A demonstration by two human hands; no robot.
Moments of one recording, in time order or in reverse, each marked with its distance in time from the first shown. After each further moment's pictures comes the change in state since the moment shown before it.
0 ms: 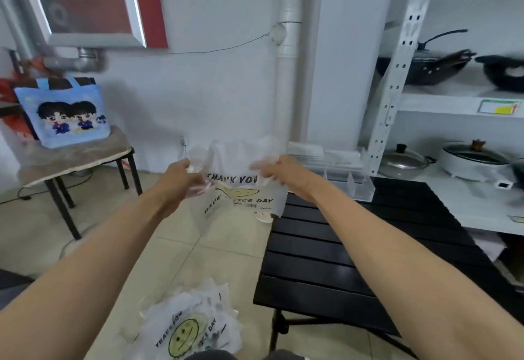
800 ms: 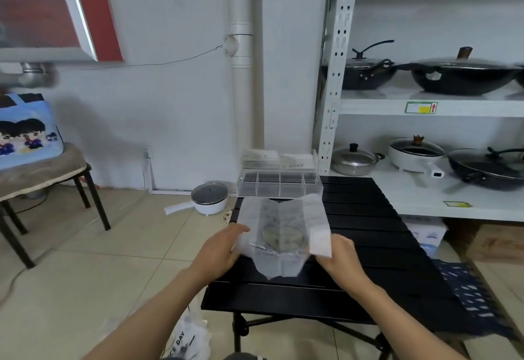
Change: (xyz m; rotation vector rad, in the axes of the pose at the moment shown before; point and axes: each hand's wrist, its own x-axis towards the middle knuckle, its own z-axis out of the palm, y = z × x) left_hand -0.043 -0.093 0.167 0.778 -0.300 0.614; right_hand -0.179 0.184 -0.064 -0.500 0.476 0.066
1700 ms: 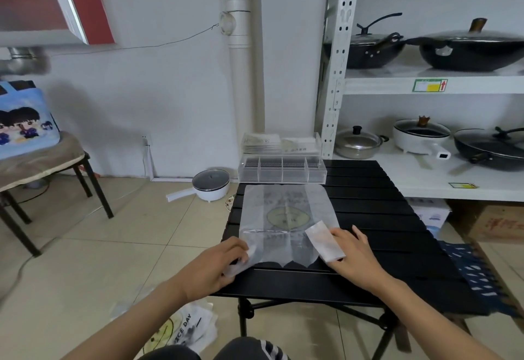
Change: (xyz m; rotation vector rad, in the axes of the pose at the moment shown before) left_hand -0.045 -0.018 0.001 0.078 -0.254 0.295; right_hand -0.018 0.034 0.004 -0.182 -0.170 -0.081
